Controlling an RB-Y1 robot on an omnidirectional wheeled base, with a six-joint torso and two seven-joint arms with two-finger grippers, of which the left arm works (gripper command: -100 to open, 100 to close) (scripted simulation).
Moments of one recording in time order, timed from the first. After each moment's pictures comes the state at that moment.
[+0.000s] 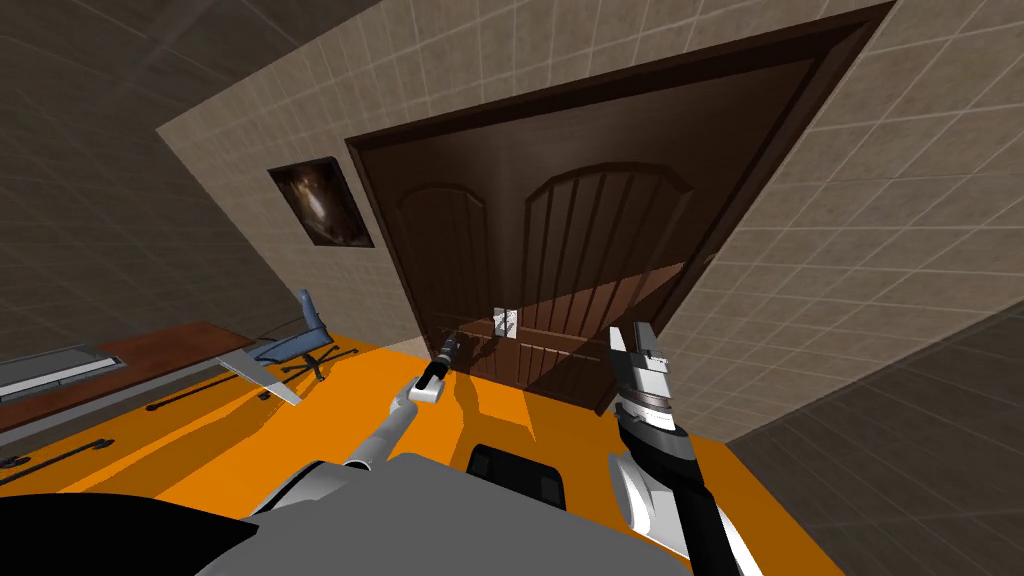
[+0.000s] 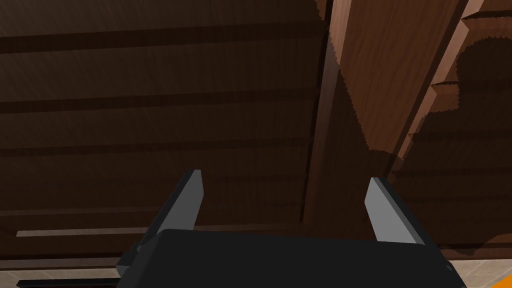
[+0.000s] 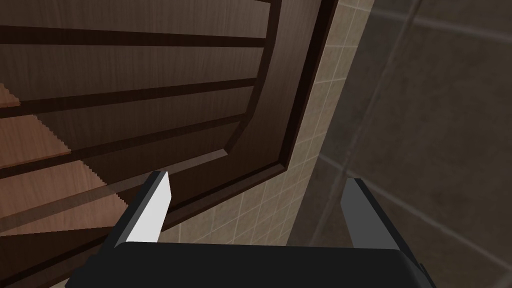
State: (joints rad) arm -0.11 0.32 0.11 -0.98 0.11 -0.37 0.16
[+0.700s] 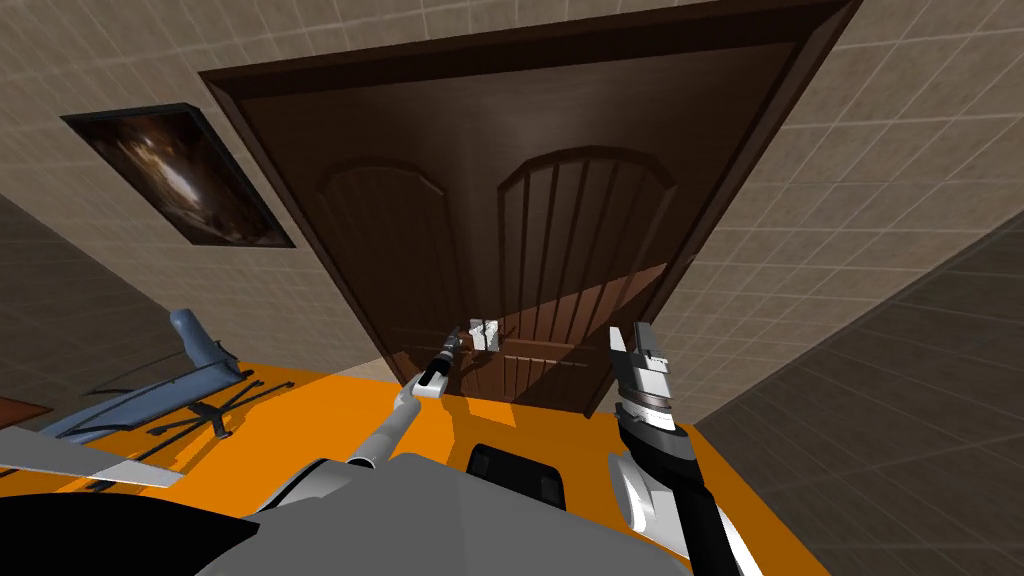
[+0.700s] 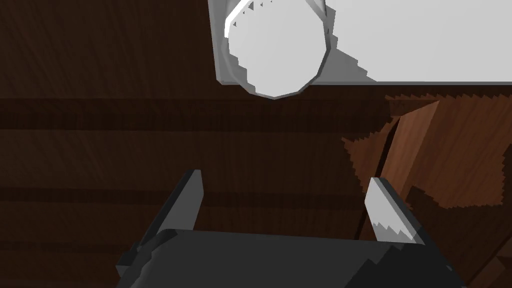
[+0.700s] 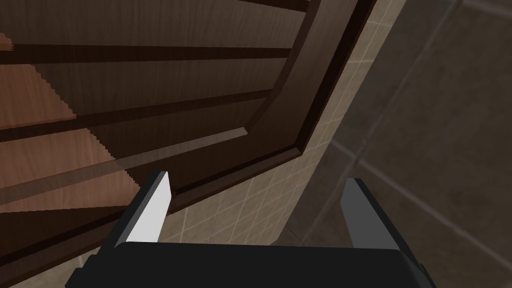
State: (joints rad) arm -0.12 0.31 0.11 -1.02 0.11 -0.37 0.17
